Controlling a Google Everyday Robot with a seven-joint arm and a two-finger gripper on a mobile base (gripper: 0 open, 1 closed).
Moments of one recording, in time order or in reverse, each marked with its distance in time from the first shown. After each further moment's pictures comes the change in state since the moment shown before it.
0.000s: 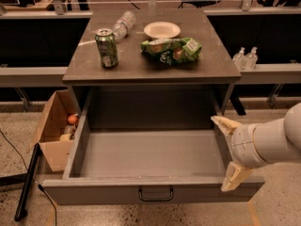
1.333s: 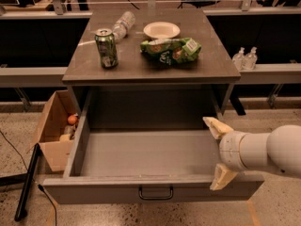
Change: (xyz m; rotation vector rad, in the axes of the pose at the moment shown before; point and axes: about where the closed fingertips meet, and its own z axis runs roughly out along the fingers) arm -0.001 -0.011 0.045 0.154 -0.032 -0.054
